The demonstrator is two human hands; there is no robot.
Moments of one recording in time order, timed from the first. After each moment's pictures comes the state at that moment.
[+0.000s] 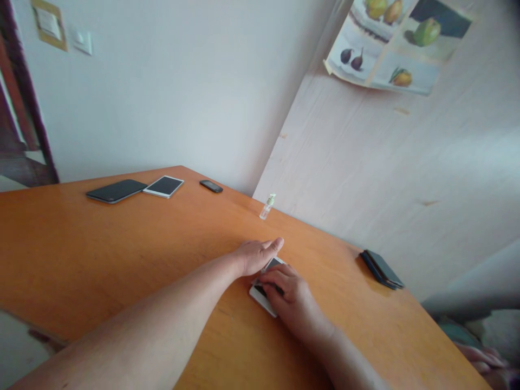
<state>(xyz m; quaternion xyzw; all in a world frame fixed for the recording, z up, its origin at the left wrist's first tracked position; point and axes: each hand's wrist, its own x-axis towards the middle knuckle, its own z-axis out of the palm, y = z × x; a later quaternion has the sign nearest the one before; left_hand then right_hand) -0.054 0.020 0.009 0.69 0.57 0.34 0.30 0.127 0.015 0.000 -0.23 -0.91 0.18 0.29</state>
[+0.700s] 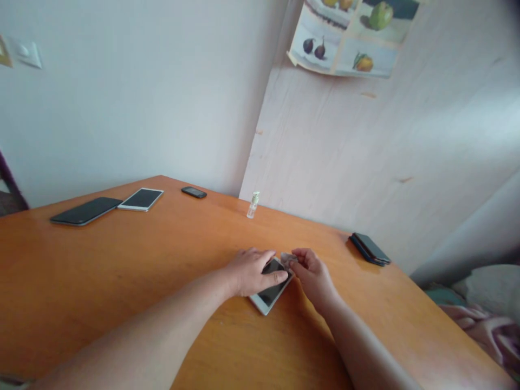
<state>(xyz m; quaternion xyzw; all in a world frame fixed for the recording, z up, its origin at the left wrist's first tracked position) -0.031 -0.004 0.018 0.77 0.56 0.25 0.18 0.164 0.052 -0.014 -0.44 -0.66 0.38 0.47</state>
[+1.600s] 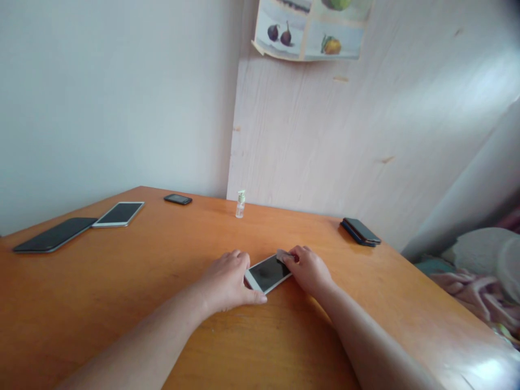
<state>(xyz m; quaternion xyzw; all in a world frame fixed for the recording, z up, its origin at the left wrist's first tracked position) -0.039 -0.026 0.033 0.76 0.63 0.13 0.09 0.186 0.062 -0.001 -0.57 -0.78 0.08 0.25</state>
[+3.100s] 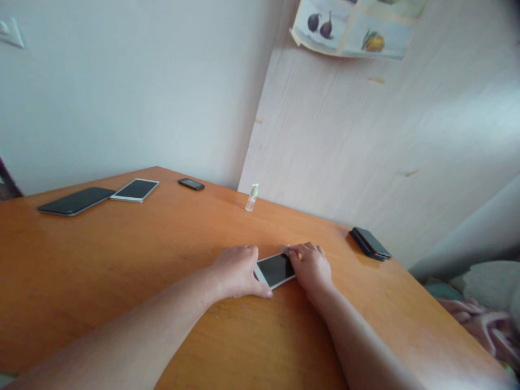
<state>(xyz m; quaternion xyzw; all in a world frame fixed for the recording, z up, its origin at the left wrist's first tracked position) -0.032 -0.026 0.037 0.74 0.66 0.12 0.12 0.166 0.058 0.005 -0.57 -0.79 0.00 0.23</state>
